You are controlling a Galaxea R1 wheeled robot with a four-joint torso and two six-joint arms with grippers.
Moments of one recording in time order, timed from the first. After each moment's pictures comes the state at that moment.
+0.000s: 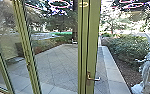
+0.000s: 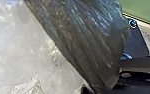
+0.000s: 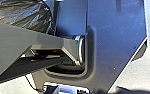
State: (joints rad) left arm 1.54 3.00 -2.70 -0.13 -0.10 0.18; right arm -1.57 3.06 -2.71 -0.12 -0.07 0.11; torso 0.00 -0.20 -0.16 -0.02
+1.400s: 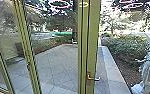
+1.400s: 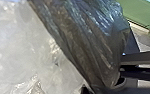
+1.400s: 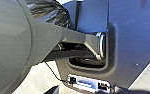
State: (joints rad) left arm 1.55 2.79 -2.41 -0.14 -0.10 0.18; right arm -1.58 2.75 -2.16 -0.12 -0.06 0.11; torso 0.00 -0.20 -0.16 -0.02
